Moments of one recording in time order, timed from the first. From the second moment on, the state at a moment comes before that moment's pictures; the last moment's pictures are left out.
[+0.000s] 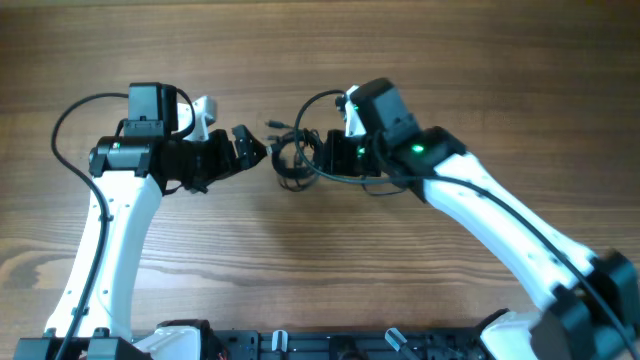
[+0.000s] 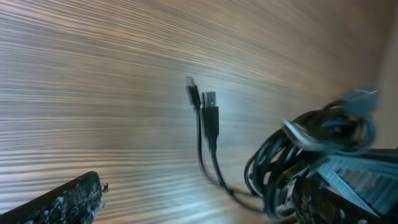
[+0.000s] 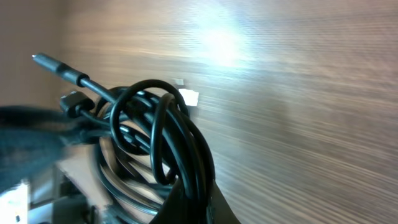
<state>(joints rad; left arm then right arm) -0.01 1.39 1.14 -0.94 0.55 -0.34 0.58 1.56 1.22 -0.53 -0.42 0.65</state>
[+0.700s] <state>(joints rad) -0.07 1.39 1.14 -0.96 0.71 -0.34 0.60 1.53 1.22 -0.46 -0.55 0.68</state>
